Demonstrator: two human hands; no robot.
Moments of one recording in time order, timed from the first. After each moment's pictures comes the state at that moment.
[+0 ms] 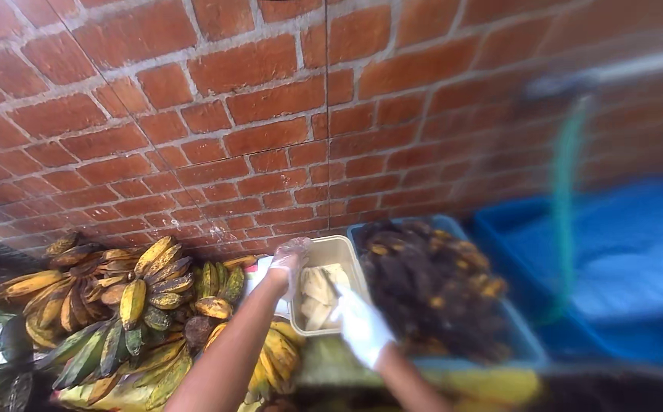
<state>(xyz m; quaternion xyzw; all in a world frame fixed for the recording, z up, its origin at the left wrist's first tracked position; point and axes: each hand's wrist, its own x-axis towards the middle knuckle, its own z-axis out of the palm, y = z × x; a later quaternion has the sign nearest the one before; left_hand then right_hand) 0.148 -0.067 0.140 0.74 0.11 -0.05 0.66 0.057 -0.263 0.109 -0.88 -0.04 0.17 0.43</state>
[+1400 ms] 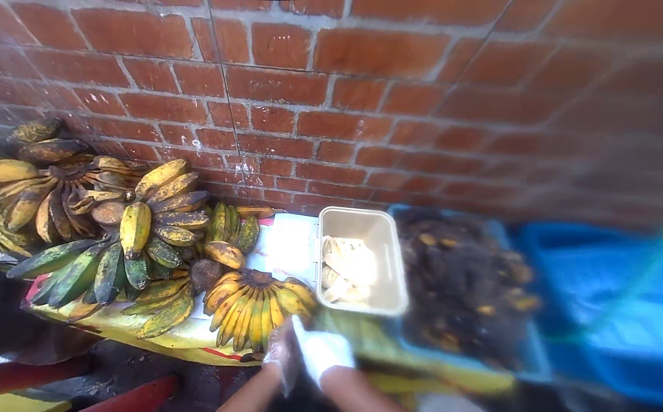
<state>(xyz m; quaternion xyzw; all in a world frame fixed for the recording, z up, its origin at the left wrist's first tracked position) -0.075 -0.042 -0.048 0.73 0.31 -0.14 0.60 -0.021 -0.120 0.069 -0.89 -0.19 0.40 -0.08</state>
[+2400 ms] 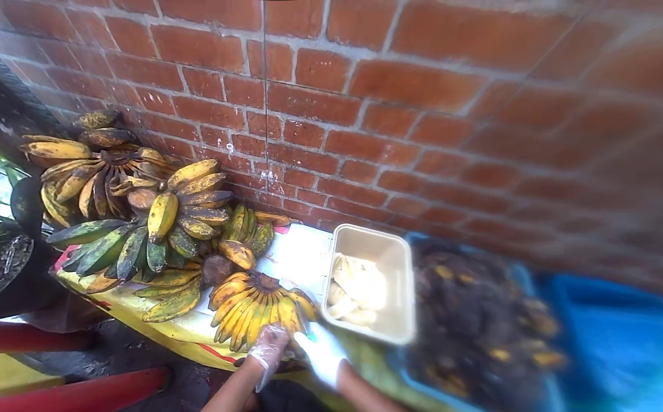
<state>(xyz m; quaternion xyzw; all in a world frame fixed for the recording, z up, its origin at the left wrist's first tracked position) -0.072 -0.010 -0.067 0.64 0.28 -0.05 0.72 0.016 -0.160 -0.002 -0.86 -0.09 0.41 0.29</state>
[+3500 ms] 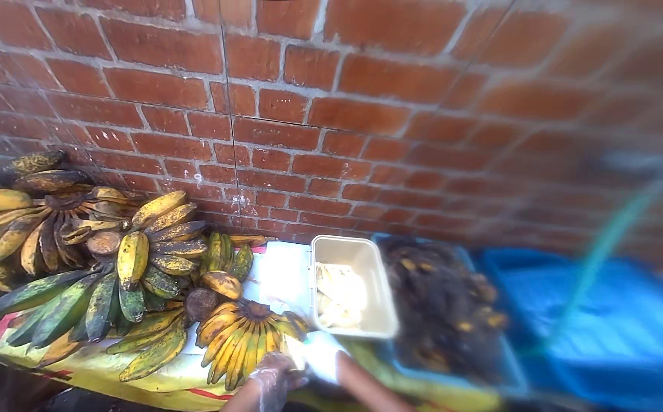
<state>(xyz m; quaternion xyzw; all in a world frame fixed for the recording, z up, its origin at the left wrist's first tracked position) -0.070 0.002 -0.029 0.41 0.31 -0.25 0.82 0.026 -0.136 0.050 -0.88 -0.11 0.43 0.15</state>
